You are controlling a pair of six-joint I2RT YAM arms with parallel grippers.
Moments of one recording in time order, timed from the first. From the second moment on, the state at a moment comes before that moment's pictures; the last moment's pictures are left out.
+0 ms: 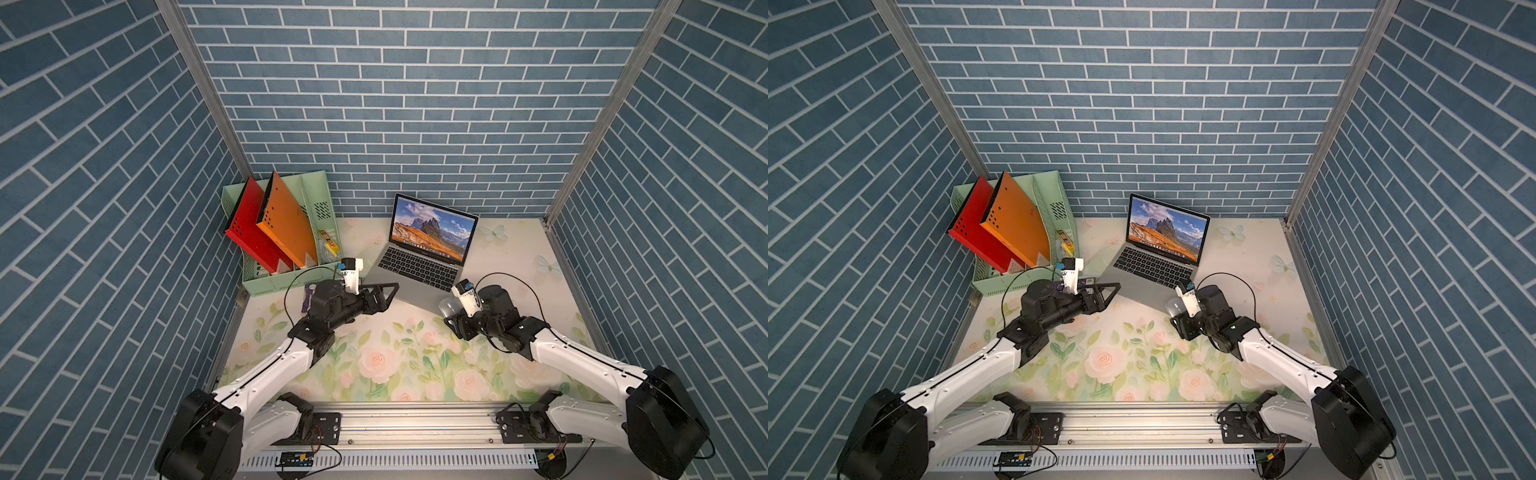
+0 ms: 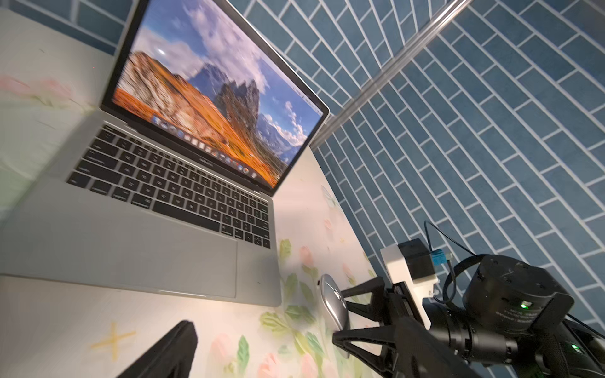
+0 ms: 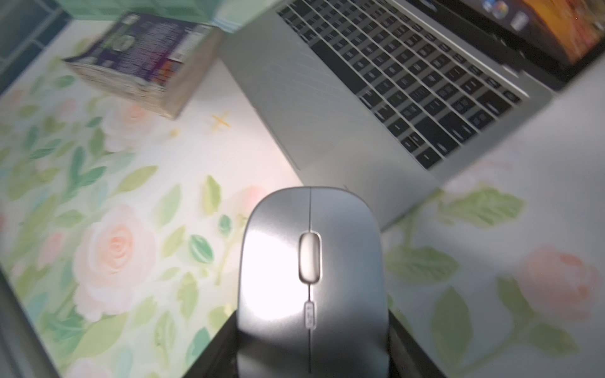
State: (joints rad) left arm -0.48 1.13 0.54 0.33 0.44 -0.73; right arm 0.67 1.17 0.60 -0.11 -0.25 0.07
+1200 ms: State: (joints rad) left arm -0.56 1.31 0.51 0.27 0.63 -1.30; right arm 1.06 1.24 0.55 0.23 0.10 -0.44
